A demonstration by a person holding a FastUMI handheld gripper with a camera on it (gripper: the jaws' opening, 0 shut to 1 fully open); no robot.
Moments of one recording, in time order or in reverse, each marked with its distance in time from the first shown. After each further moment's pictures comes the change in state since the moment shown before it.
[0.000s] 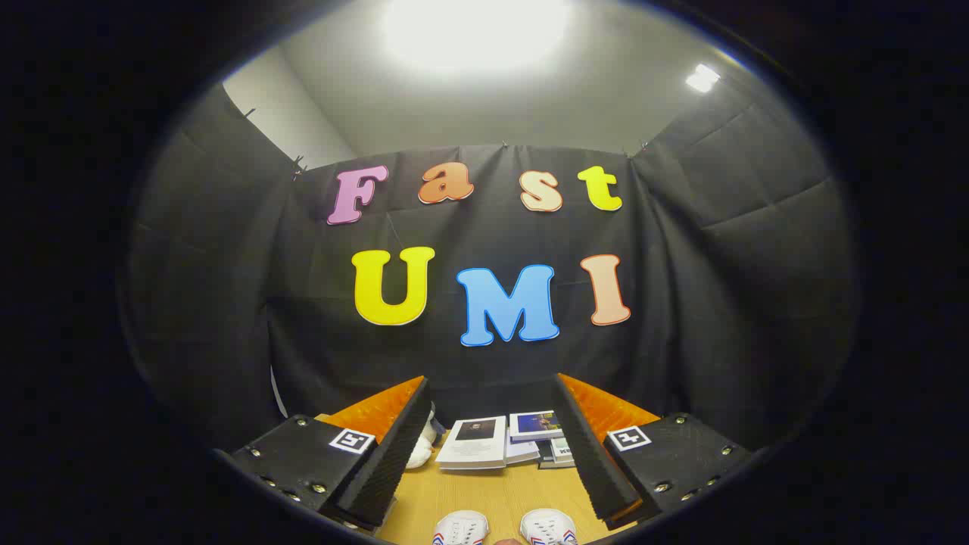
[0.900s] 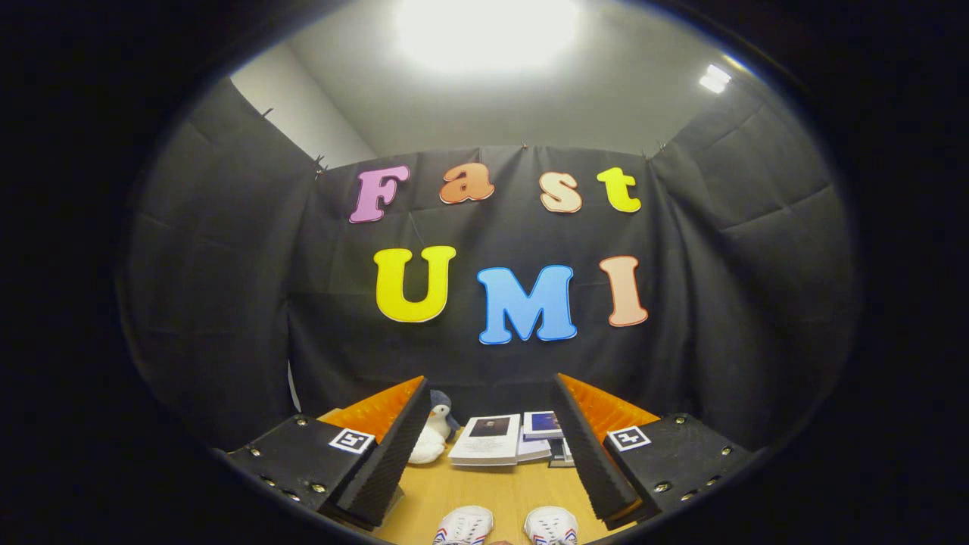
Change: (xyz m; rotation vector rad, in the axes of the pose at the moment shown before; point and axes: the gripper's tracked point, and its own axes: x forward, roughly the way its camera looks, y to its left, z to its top) arm -0.015 0.017 -0.003 0.022 0.005 0.085
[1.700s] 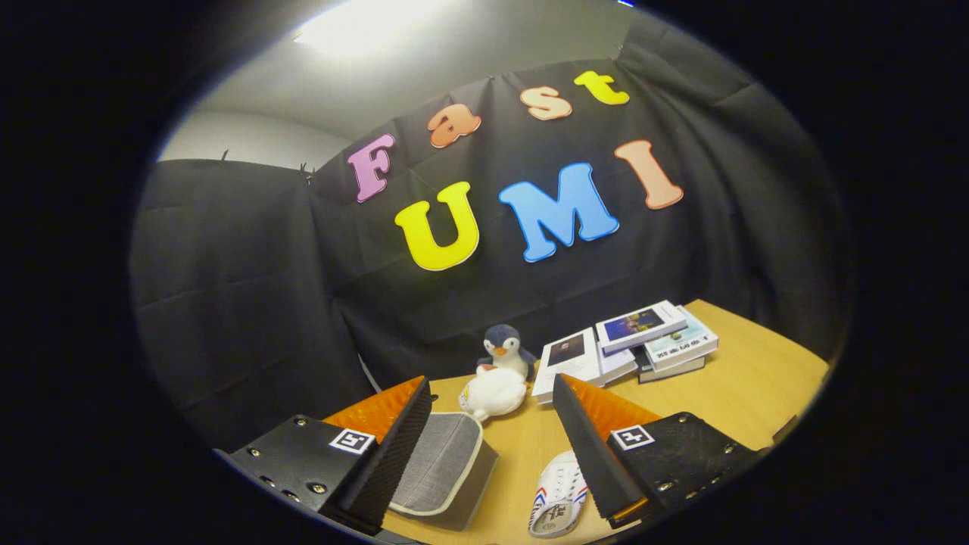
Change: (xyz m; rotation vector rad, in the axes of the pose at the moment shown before) arm -0.007 0.048 -0.102 0.360 0.300 0.184
